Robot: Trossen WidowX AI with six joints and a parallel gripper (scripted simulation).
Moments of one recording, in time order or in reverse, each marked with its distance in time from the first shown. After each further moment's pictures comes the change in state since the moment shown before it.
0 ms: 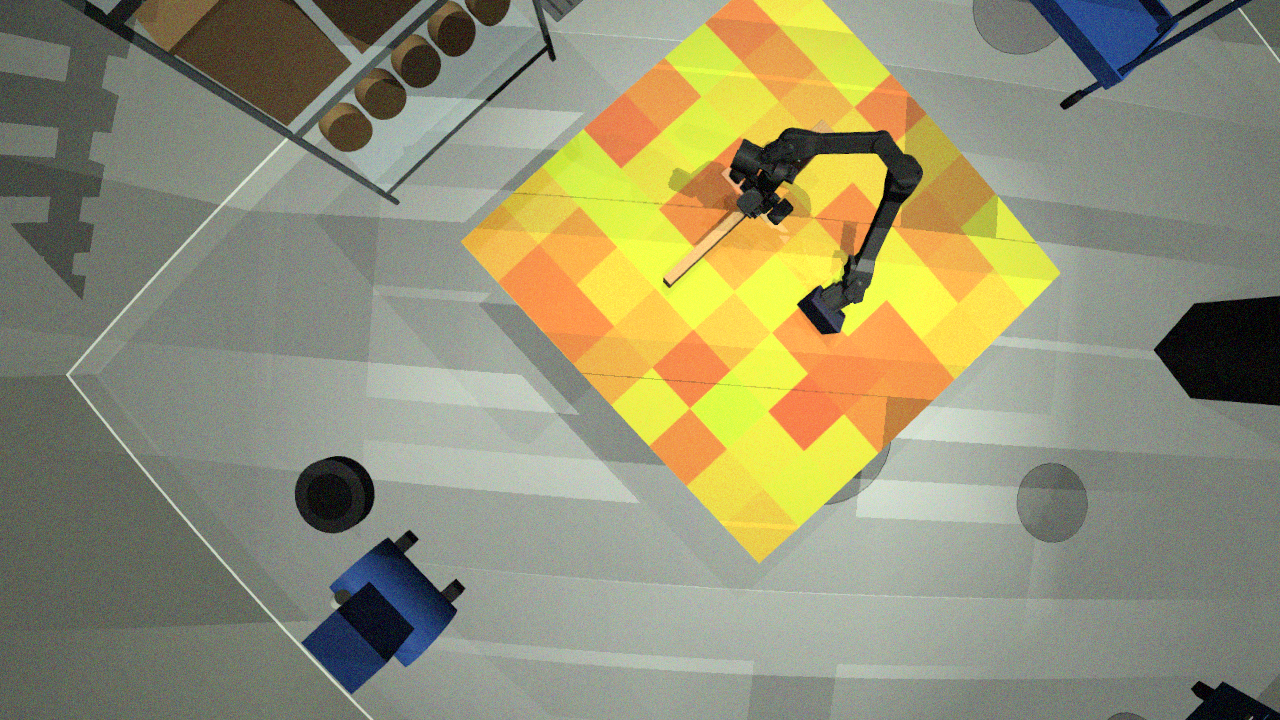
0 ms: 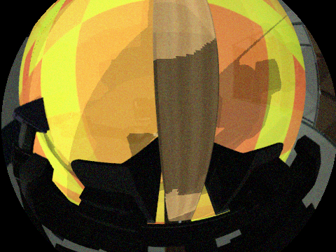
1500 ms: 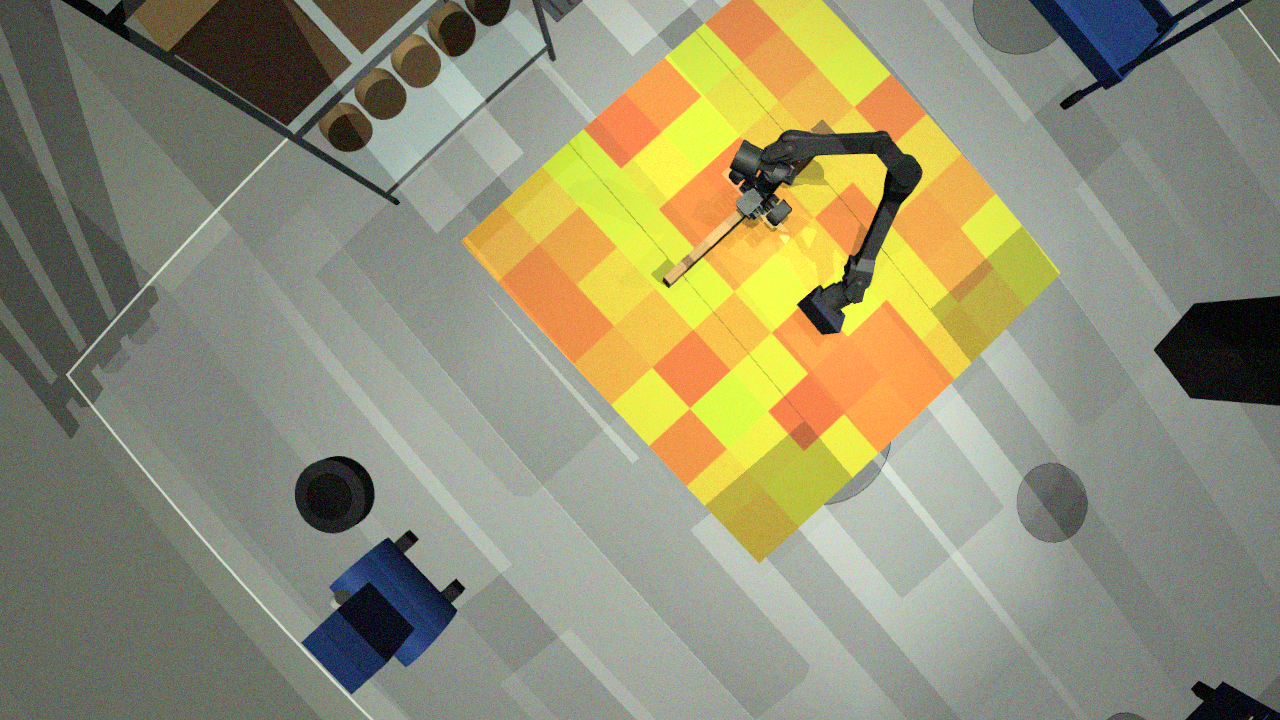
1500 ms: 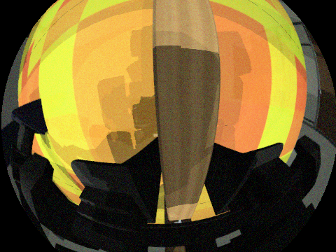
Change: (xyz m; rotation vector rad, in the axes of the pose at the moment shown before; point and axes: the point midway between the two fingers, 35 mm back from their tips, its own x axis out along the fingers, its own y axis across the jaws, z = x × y) arm 0.007 0.000 0.000 0.002 -0.003 0.000
